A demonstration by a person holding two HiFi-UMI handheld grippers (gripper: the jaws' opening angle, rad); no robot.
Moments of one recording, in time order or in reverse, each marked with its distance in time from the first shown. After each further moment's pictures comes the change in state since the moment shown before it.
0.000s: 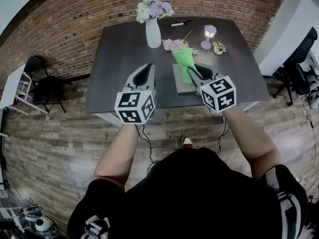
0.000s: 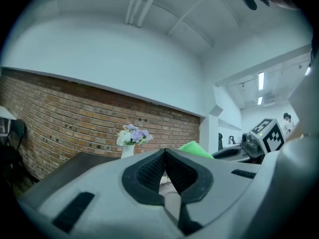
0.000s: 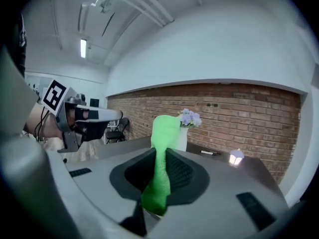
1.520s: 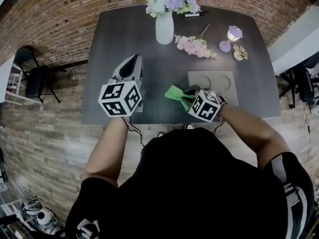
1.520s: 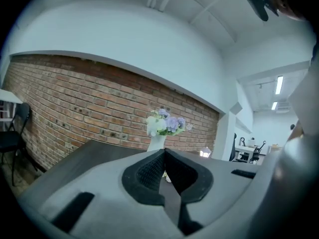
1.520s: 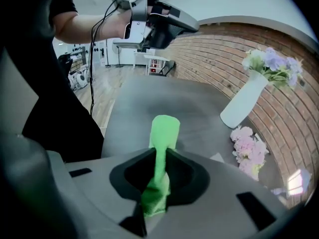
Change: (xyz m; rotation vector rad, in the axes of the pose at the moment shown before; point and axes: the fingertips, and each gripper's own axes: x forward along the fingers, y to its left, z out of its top) left arm 0.097 0.175 -0.048 -0.120 0.097 0.083; right arm 0.154 0.055 -0.184 -0.449 0.594 0.503
